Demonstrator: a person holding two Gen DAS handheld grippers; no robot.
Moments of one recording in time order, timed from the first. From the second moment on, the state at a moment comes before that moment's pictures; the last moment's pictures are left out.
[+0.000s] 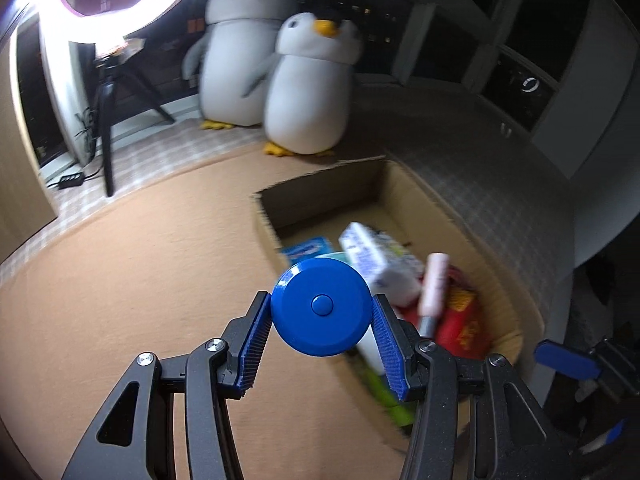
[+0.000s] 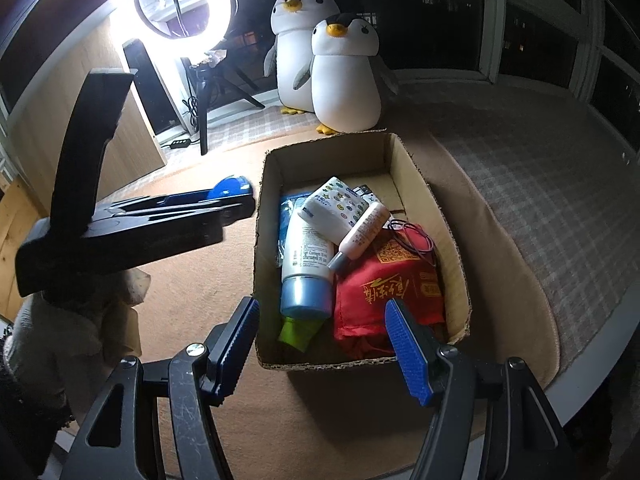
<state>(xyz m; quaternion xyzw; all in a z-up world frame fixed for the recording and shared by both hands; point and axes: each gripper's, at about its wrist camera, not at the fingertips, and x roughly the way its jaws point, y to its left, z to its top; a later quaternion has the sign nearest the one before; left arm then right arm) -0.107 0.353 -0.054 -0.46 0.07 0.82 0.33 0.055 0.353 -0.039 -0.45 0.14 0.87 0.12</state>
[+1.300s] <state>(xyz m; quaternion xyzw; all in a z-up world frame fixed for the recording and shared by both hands) -0.078 0.353 -0.044 -0.46 0.08 0.82 0.33 0.067 0.323 -0.037 -0.47 0.09 0.87 0.12</state>
